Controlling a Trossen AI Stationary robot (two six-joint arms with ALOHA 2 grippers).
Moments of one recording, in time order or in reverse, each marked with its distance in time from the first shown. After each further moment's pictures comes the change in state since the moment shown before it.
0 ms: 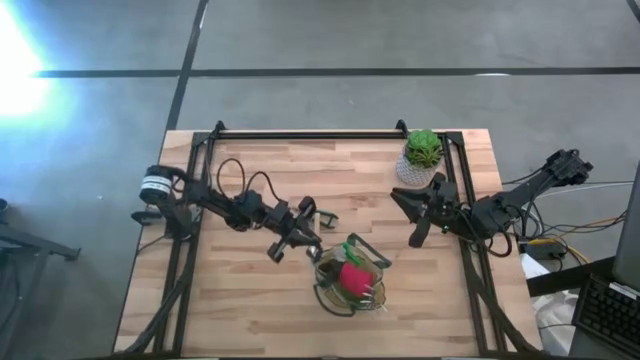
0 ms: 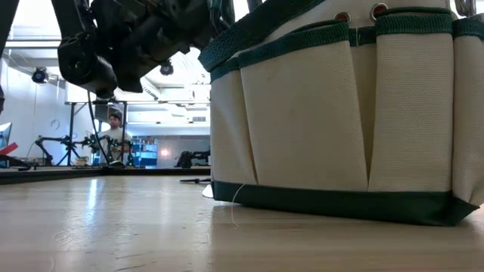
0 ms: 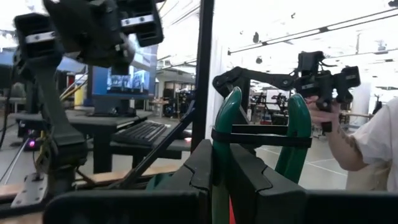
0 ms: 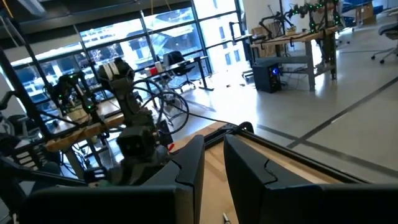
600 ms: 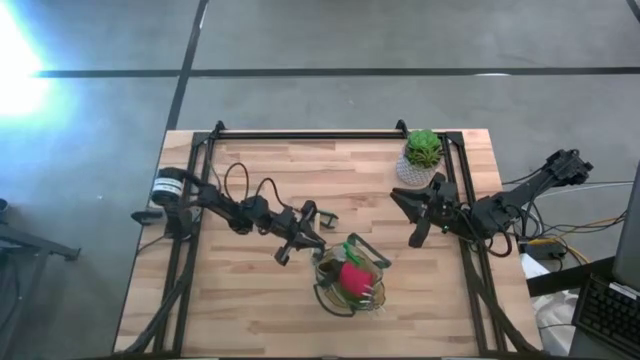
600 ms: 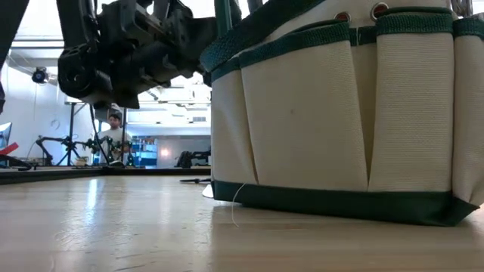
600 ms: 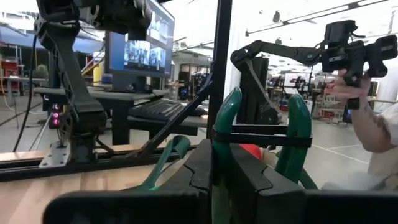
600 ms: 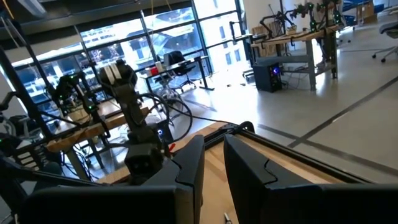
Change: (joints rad) left arm -0.014 0.087 -0.011 -0.003 -0.071 0.058; right arm 0.000 0.000 0.000 -0.001 -0.002 0.006
